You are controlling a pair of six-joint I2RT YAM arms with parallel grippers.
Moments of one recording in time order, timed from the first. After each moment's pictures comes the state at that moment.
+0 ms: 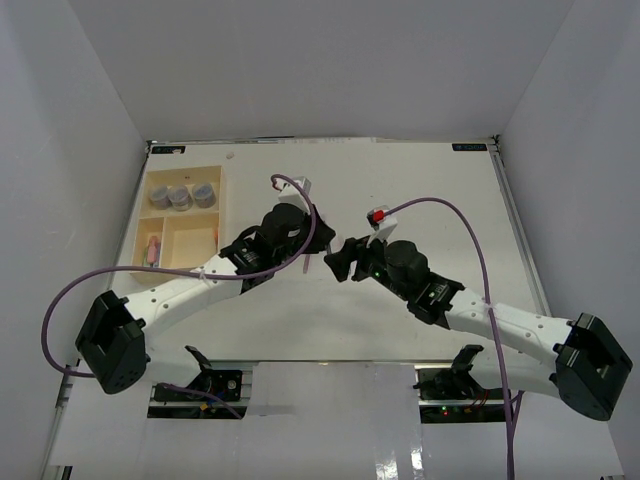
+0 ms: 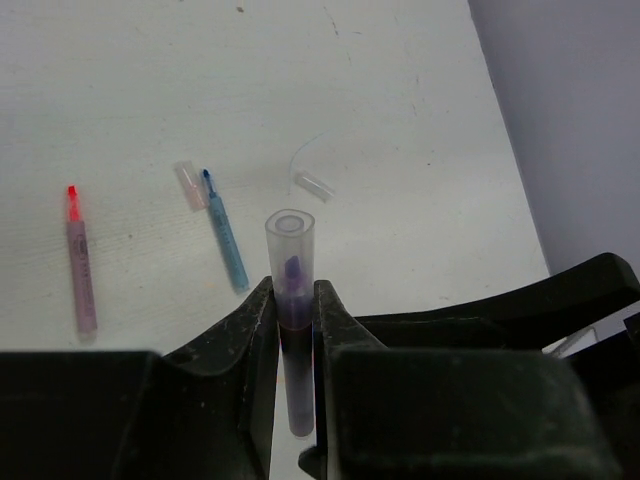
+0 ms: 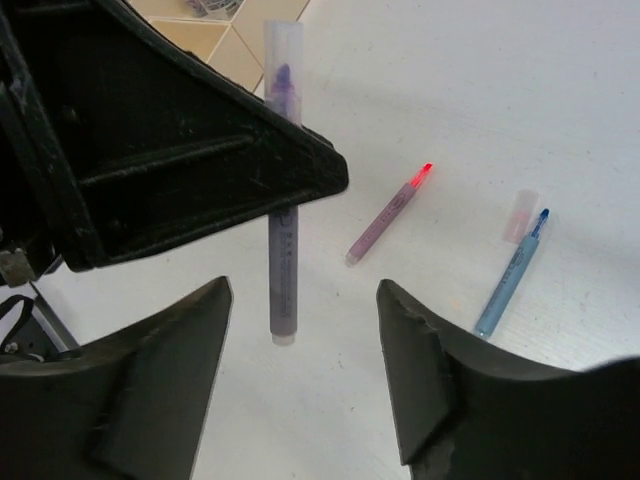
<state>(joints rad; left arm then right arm) -0.83 1.33 0.95 -0.01 -0.16 -0.69 0.93 1.11 0.60 0.29 0.14 0.46</state>
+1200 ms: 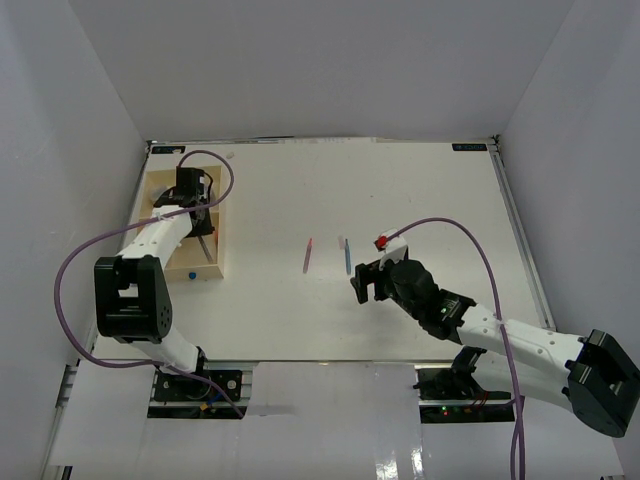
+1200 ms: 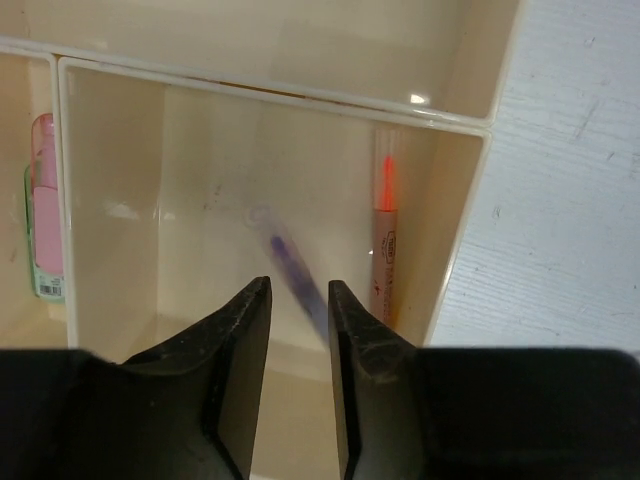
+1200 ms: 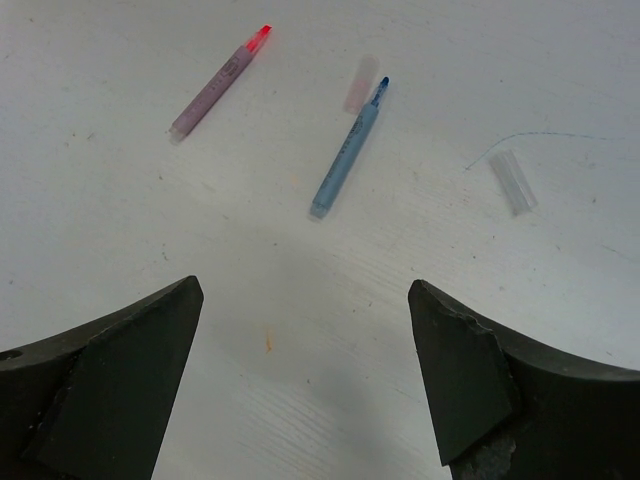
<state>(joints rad) -0.03 1.60 1.13 -0.53 -0.27 -0.15 0.92 0.97 0.43 0.11 0.29 0.25</state>
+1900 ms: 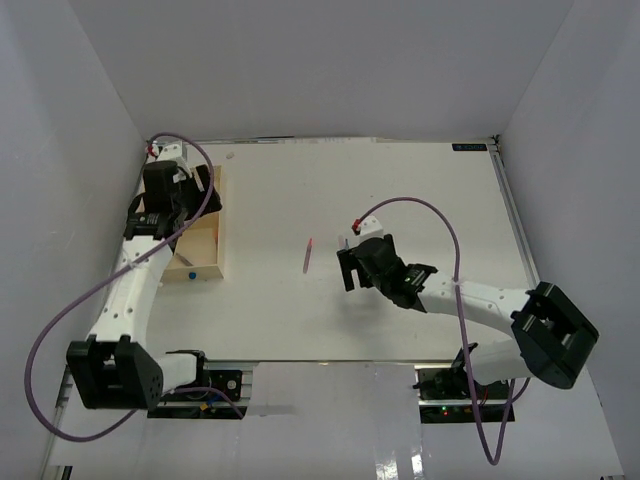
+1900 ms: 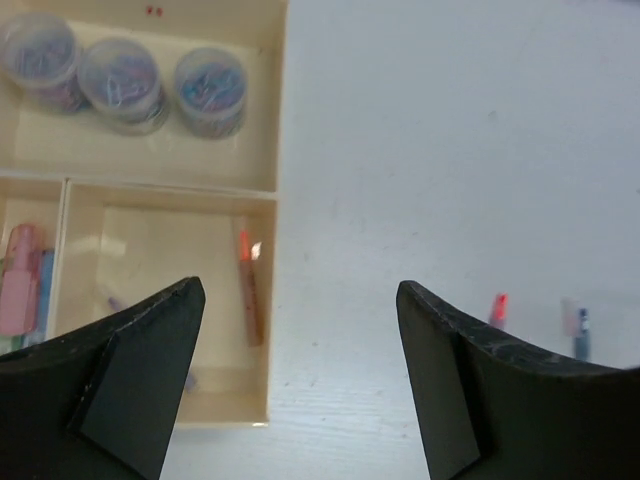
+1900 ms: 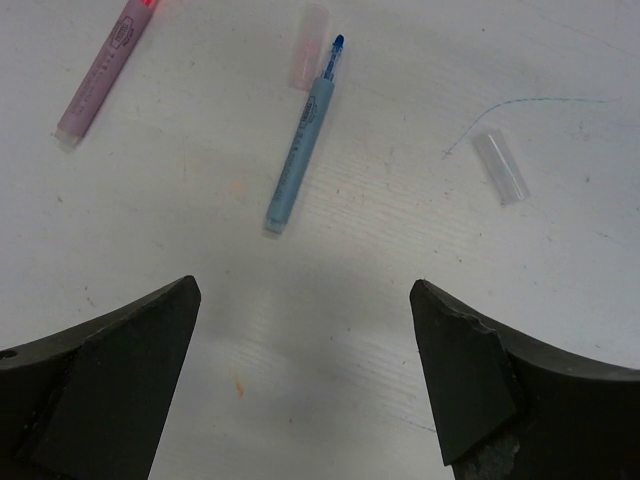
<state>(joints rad) -0.03 1.26 1.14 -0.48 -0.05 -0.23 0.90 1.31 0.67 -0.07 0.38 0.31</state>
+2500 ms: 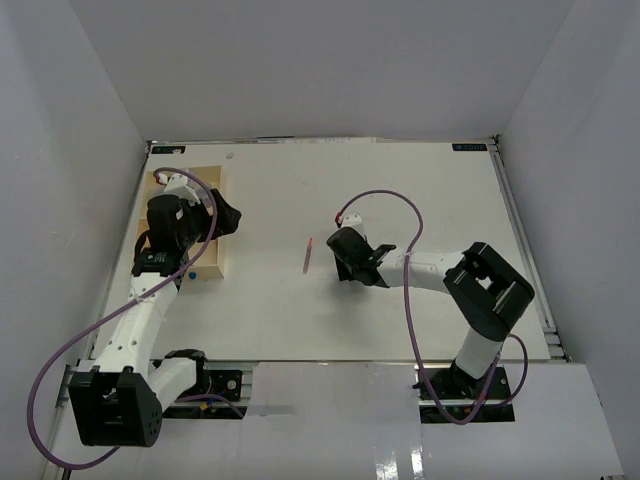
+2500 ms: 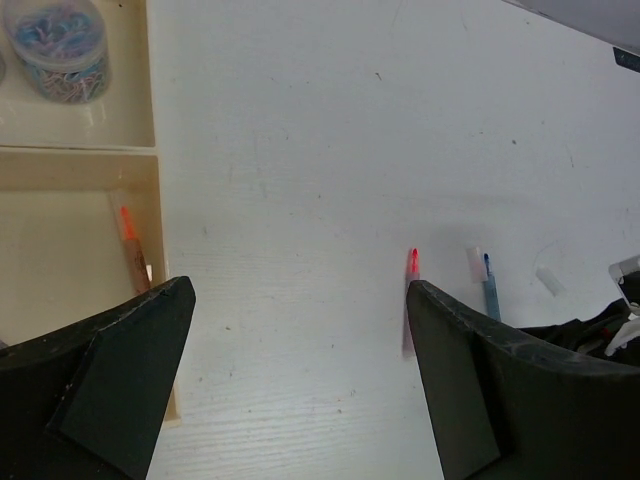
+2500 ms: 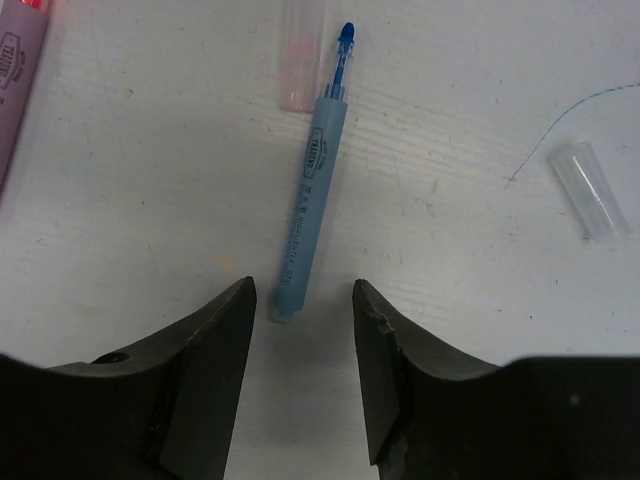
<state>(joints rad) -0.03 1.03 0.78 -0.17 0.21 -0.34 0.88 1.72 0.93 -0.16 0.41 0.42</state>
